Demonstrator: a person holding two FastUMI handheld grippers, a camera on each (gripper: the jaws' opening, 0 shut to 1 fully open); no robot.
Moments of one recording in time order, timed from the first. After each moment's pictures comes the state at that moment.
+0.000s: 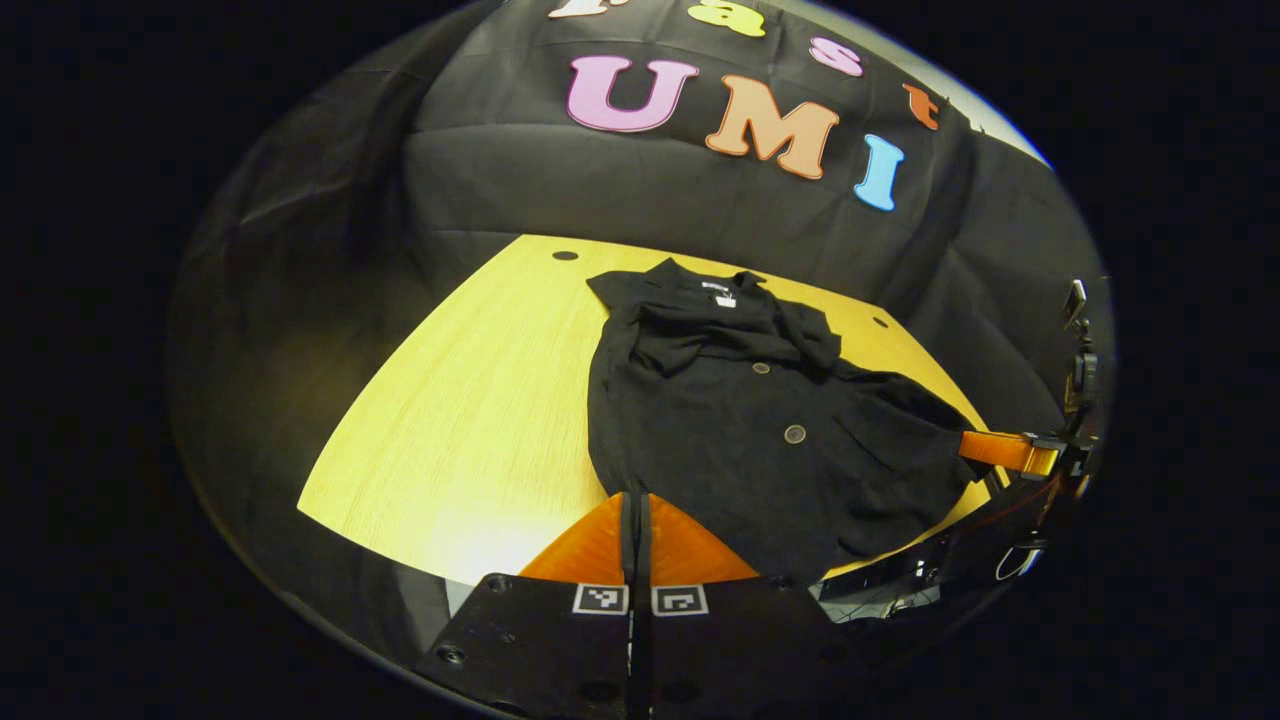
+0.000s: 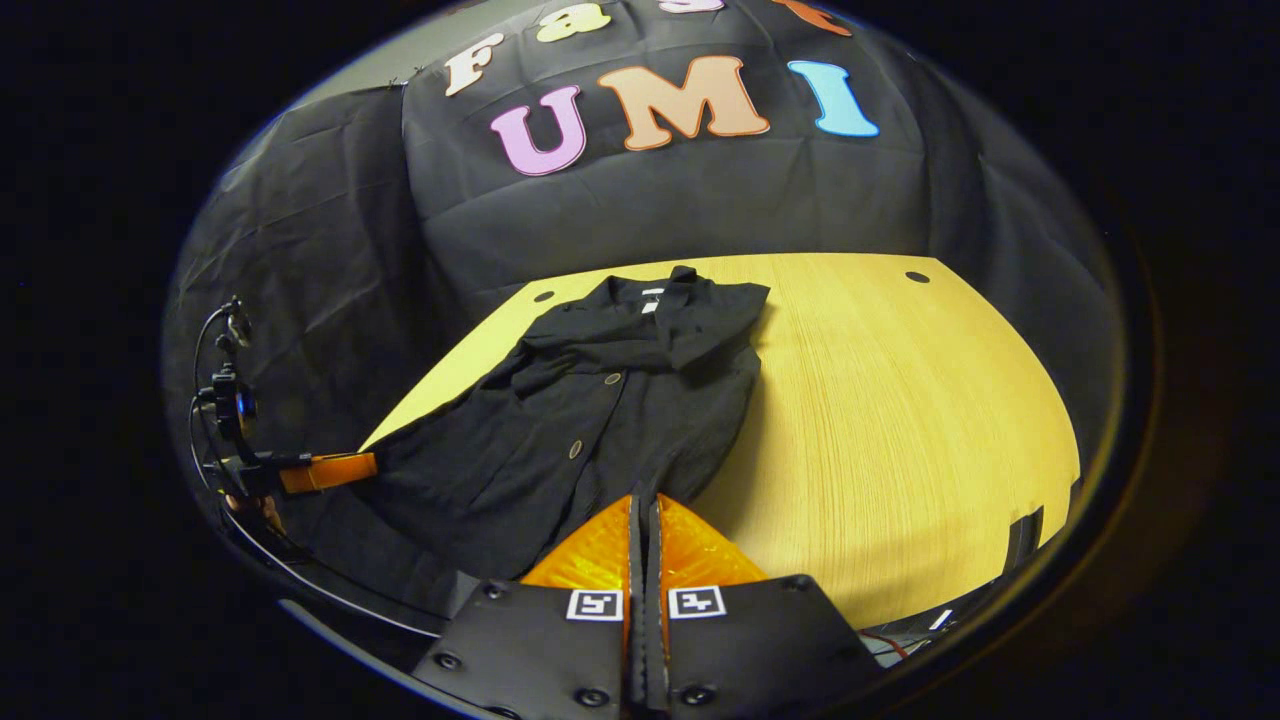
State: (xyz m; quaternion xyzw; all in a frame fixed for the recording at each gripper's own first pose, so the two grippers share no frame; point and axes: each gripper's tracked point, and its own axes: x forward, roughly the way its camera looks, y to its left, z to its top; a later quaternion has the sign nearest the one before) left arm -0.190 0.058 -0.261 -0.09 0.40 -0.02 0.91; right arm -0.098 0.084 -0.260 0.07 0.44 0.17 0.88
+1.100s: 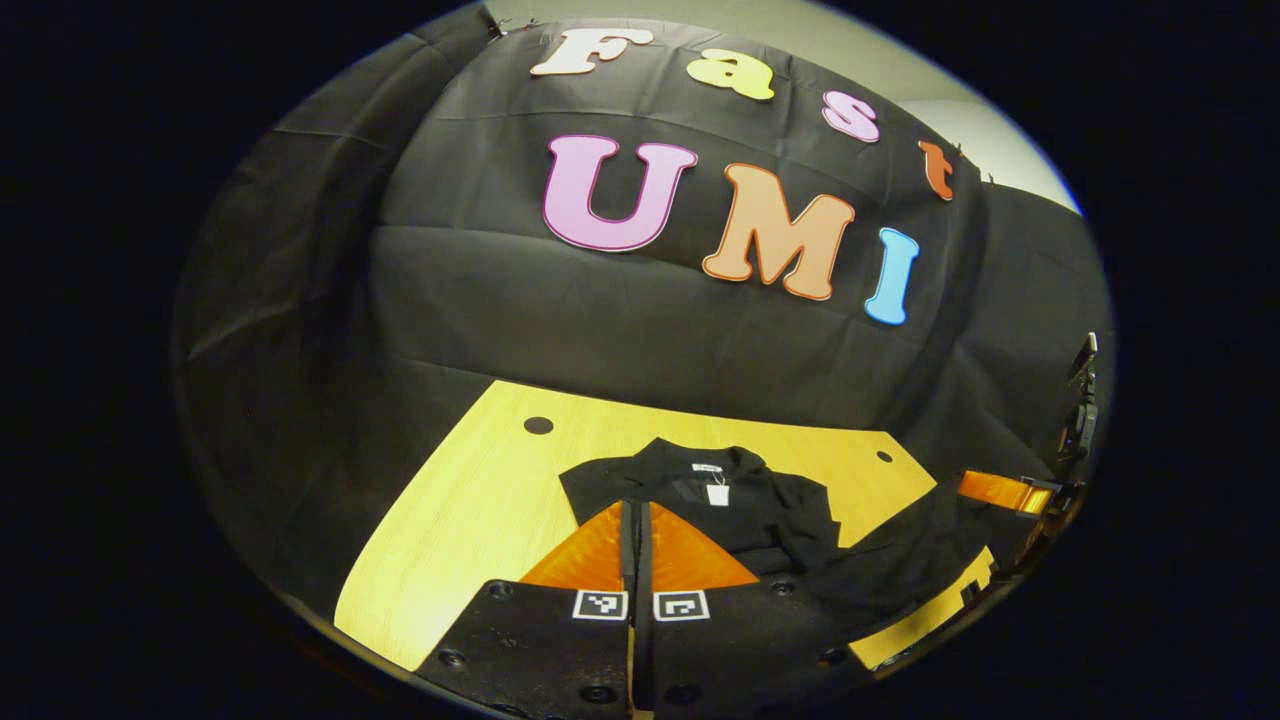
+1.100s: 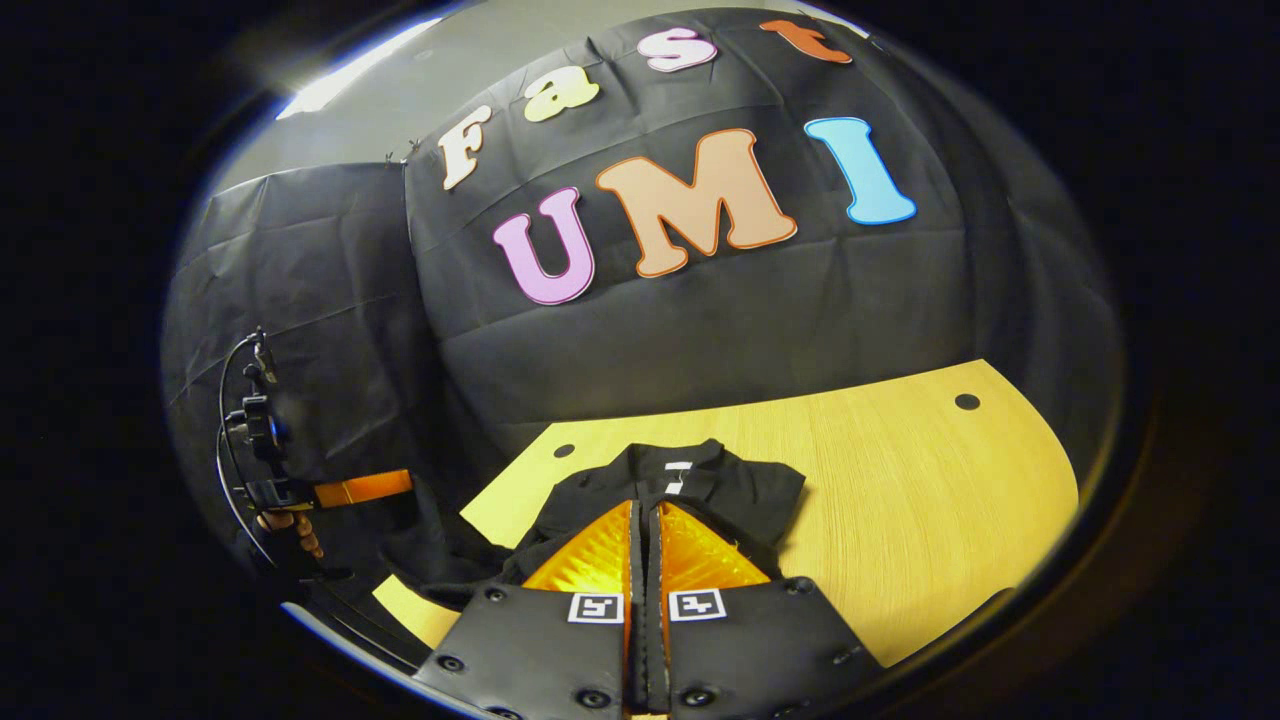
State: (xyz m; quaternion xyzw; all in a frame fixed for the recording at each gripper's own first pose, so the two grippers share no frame) left arm 0.046 0.074 -0.174 -0.08 0.27 0.00 0.96; right arm 0.115 0.099 -0.164 0.13 0.32 0.20 0.92
